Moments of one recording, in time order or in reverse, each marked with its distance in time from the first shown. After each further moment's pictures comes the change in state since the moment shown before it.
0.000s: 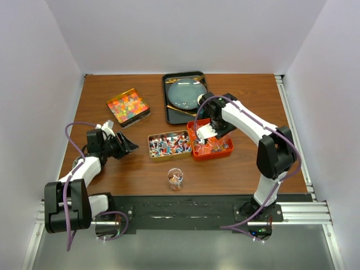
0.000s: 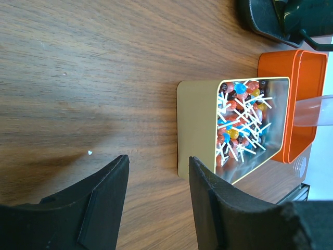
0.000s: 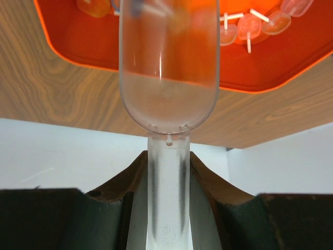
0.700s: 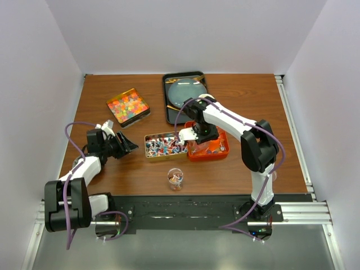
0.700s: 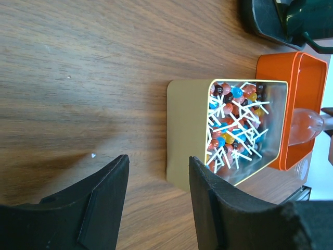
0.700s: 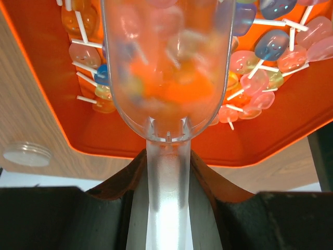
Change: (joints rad) left arm 0.002 0.011 0.000 0.014 -0.006 0.000; right arm 0.126 0.174 0.121 -0.022 -0.188 0.297
